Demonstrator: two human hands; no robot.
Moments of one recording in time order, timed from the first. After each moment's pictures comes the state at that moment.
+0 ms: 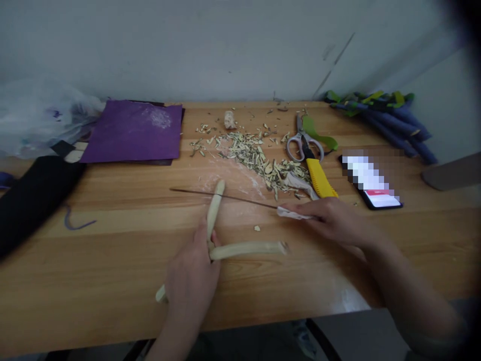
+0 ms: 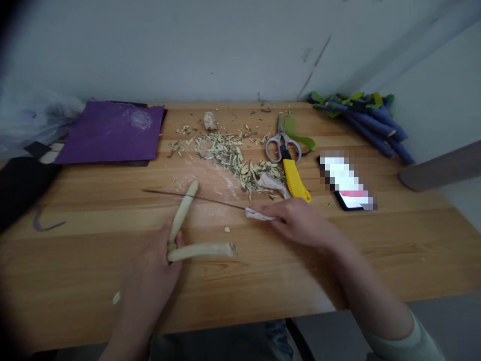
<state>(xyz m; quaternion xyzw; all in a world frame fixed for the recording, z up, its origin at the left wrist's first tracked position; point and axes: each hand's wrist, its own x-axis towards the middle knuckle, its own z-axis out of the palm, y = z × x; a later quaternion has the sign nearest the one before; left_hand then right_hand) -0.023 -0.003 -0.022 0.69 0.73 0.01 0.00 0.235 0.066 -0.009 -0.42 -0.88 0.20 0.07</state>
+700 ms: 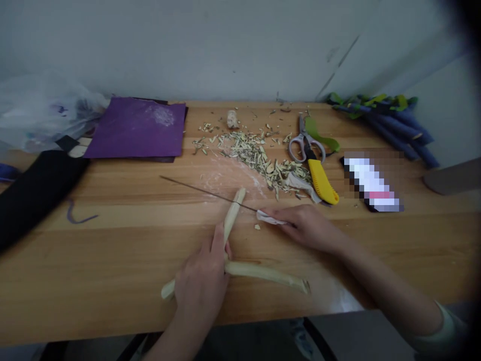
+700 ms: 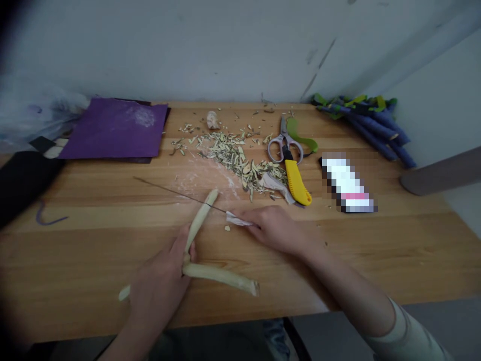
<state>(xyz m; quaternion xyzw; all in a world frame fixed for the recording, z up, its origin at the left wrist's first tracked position) -0.015 -0.013 -0.025 0.72 0.69 -0.05 -0.04 0.211 0.062 -0.021 -0.41 -0.88 0.22 0.09</state>
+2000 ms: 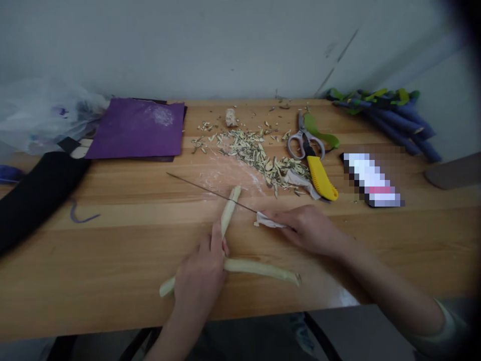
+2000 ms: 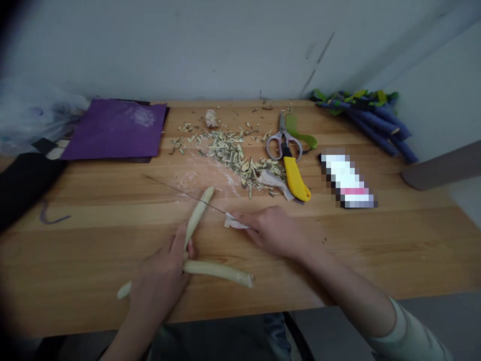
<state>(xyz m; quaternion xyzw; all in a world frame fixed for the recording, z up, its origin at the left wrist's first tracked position) -0.023 -0.015 -0.032 0.76 0.64 -0.03 -0.09 0.207 0.052 -0.017 -0.42 -0.89 0.17 0.06</state>
